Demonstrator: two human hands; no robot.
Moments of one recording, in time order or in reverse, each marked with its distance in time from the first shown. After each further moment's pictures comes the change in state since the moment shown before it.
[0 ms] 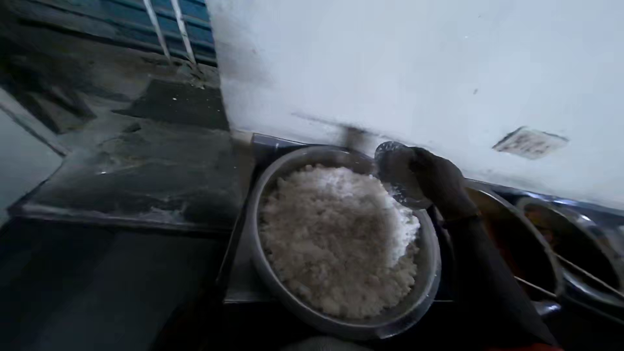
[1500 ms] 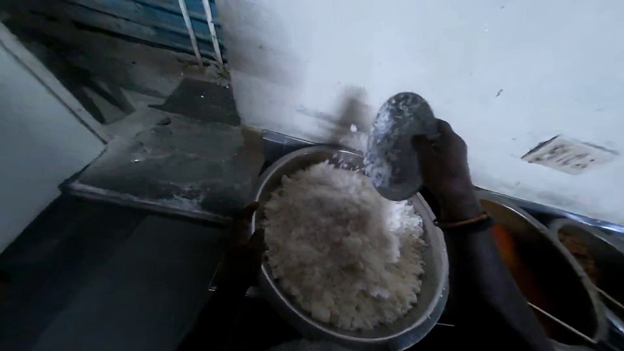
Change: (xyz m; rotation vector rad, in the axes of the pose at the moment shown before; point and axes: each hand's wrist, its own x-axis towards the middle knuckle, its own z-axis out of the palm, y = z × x) left_hand 0.127 -0.009 0.073 -0.453 0.319 0.262; right_hand 0.021 -0.043 -0.021 0.532 0.130 0.030
